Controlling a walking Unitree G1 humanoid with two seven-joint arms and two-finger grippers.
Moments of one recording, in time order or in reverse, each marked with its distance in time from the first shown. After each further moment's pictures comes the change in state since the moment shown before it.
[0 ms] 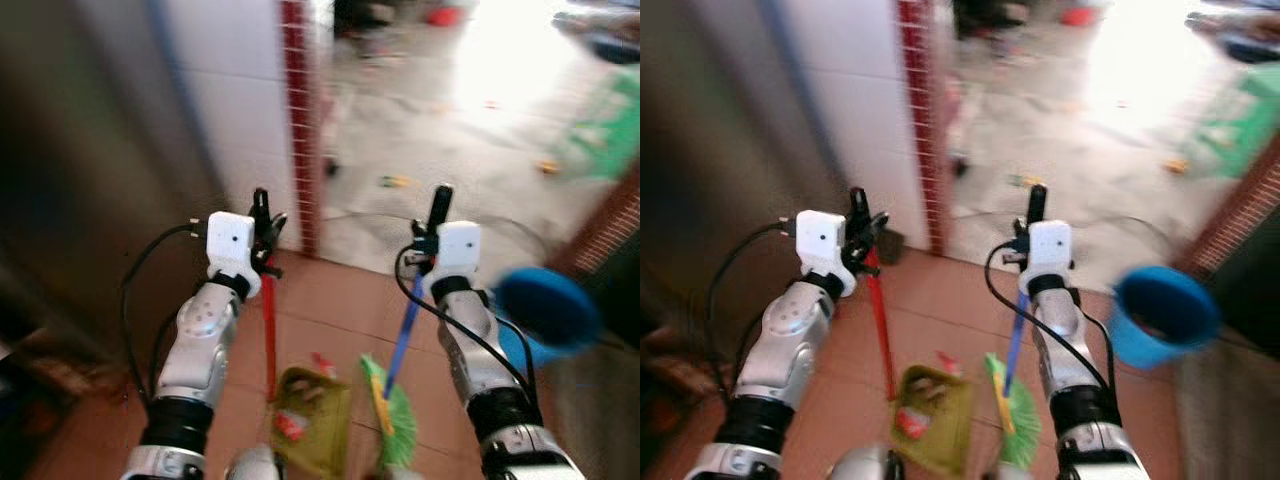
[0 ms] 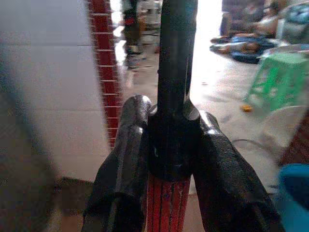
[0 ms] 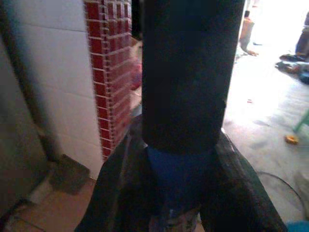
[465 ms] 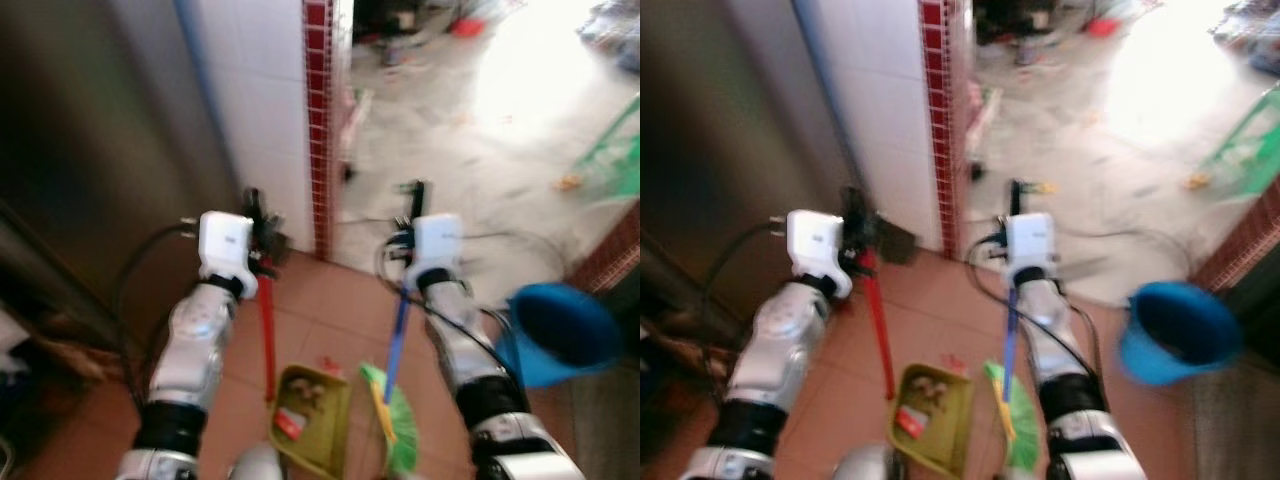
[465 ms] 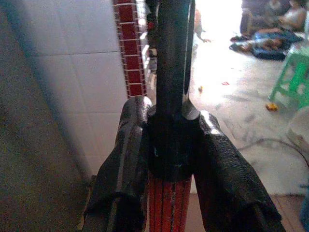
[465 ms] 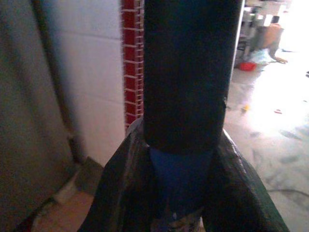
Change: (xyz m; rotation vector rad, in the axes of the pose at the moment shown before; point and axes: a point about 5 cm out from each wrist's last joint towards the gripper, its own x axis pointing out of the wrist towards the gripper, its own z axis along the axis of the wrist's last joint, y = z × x) left arm -0.001 0.004 0.003 0.062 0.005 -0.038; right arm 0.006 0.005 0.004 -0.005 0.008 -0.033
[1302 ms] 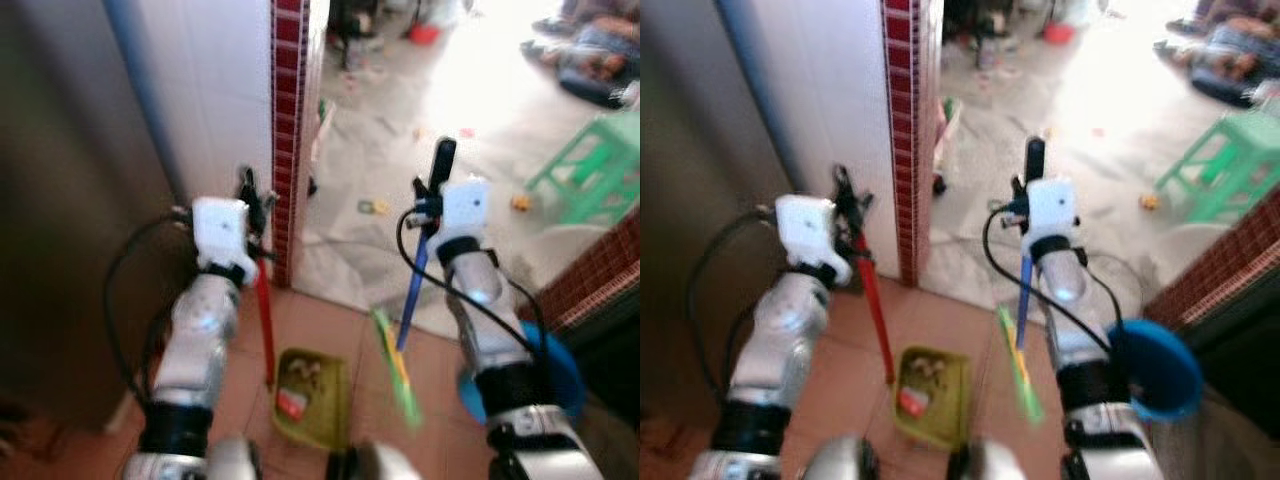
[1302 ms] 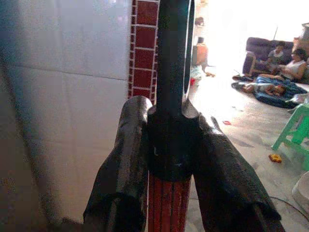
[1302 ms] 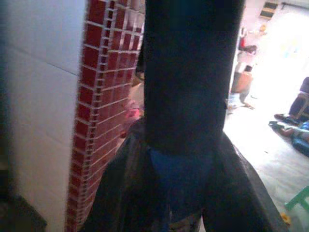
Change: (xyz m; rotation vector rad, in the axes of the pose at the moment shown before) left arm -0.002 -0.002 0.023 -0.039 -0.096 0.134; right arm 0.013 -0.012 0.049 -0.078 -0.132 0.061
